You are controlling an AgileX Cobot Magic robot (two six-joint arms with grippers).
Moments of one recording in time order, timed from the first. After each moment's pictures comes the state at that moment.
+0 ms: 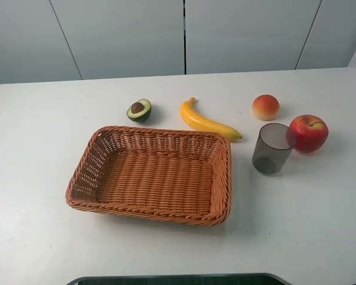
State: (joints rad) left arm 0.01 0.00 -0.51 0.00 1.08 0.00; right arm -0.03 0.00 -0.50 0.04 1.10 0.01
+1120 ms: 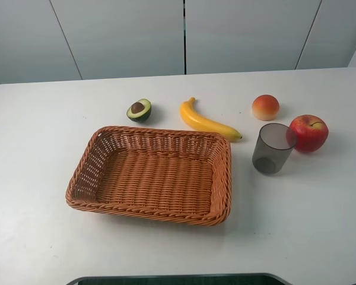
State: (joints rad) left arm 0.01 0.00 -0.51 0.00 1.08 0.01; right arm -0.03 0.00 -0.50 0.04 1.10 0.01
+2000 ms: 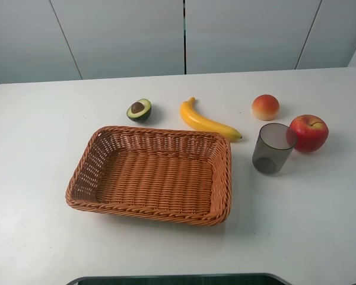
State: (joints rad) left arm 0.01 0.00 -0.51 0.00 1.08 0.00; right arm 0.07 0.91 -0.95 0.04 1.16 0.01
